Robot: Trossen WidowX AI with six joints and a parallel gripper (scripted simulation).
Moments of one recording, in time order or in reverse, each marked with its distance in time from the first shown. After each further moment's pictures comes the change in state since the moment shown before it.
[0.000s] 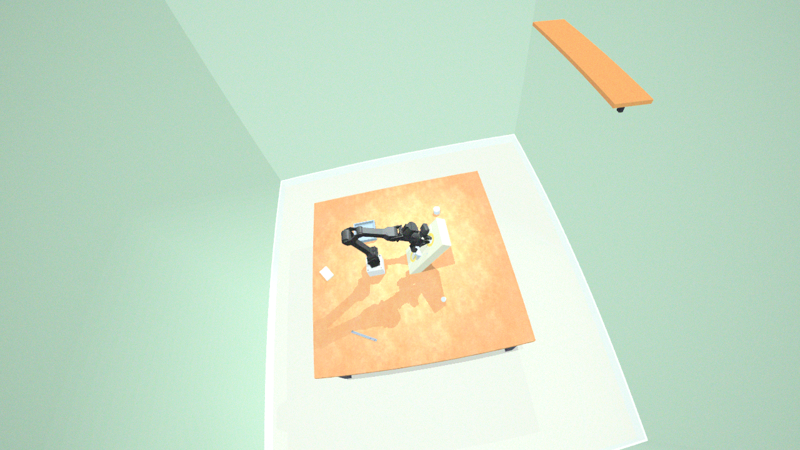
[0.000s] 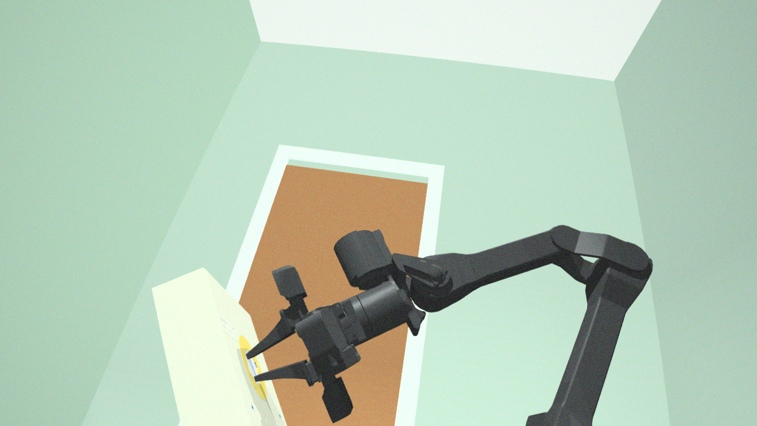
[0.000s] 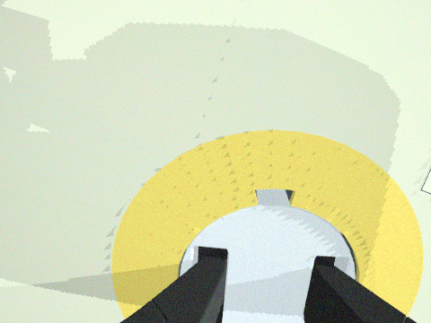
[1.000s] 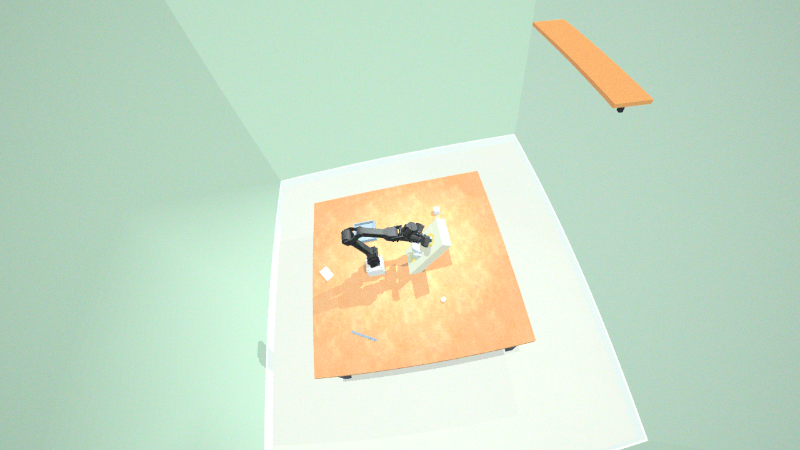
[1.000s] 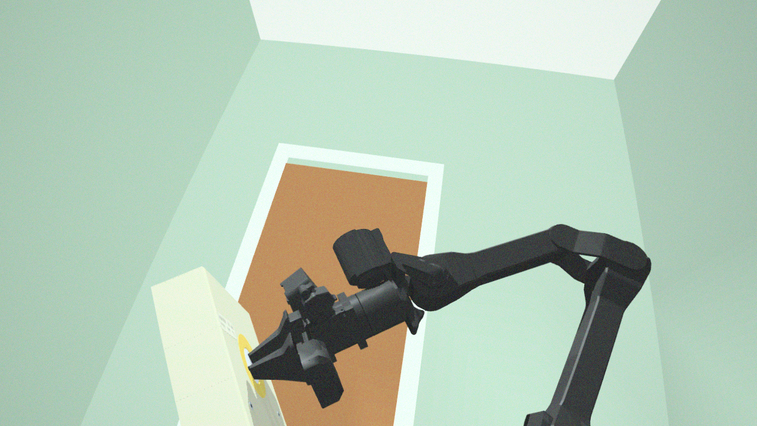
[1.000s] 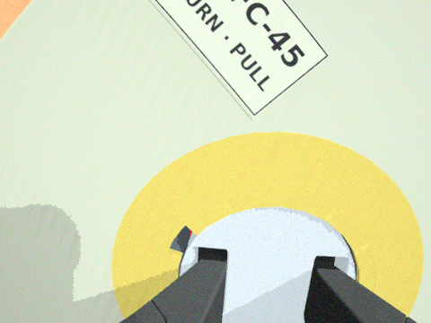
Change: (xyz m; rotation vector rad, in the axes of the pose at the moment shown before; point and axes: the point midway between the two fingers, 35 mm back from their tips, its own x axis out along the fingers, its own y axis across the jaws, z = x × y) arm 0.001 0.000 0.000 1.018 -0.001 -0.001
